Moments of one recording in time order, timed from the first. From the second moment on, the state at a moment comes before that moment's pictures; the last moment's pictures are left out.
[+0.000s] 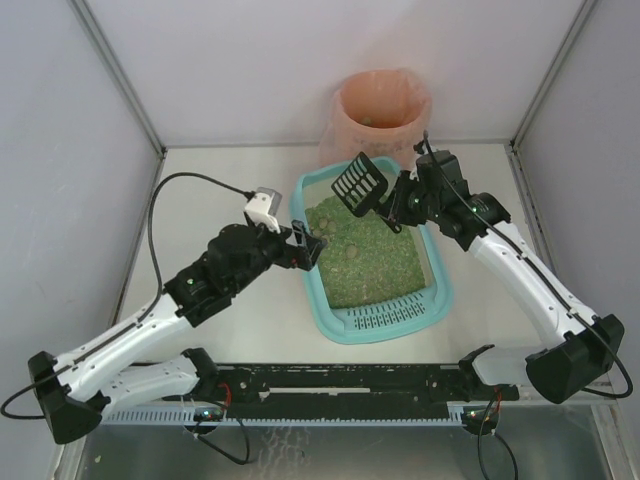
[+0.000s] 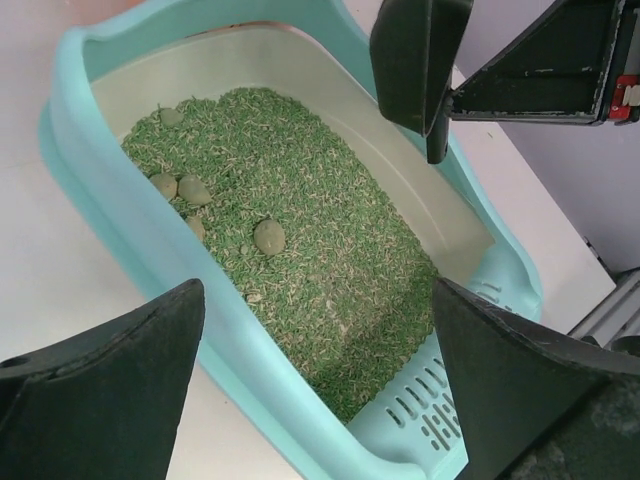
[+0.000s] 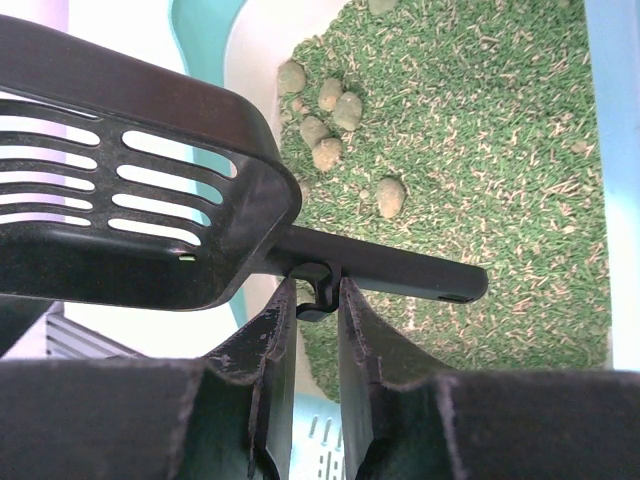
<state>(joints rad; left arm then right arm) -0.84 0.91 0.88 -0.20 -0.18 -0.43 0.49 1.30 1.34 -0.72 -0.06 0.60</state>
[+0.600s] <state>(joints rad) -1.12 1.33 1.27 -0.15 -0.70 -0.52 0.48 1.25 1.34 -0.76 -0.02 0.73</state>
